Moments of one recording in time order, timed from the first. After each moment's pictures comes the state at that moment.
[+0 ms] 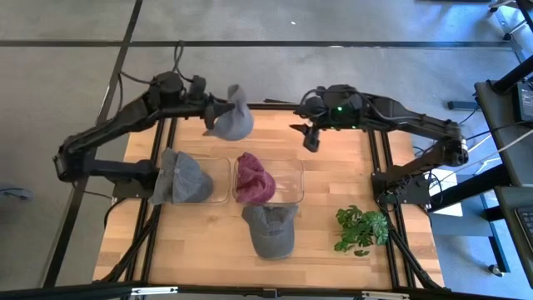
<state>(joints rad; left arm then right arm) 0.53 1.02 1.14 -0.35 0.23 -0.47 -0.18 1.40 1.60 -0.77 0.14 -0.08</state>
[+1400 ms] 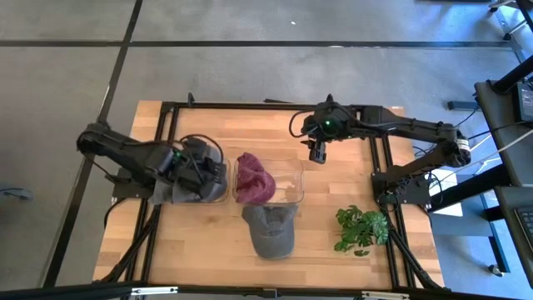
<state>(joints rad) -0.37 1.34 1.43 -1.44 -0.63 -1.62 -0.19 1.38 1.39 -0.86 0.13 -0.13</state>
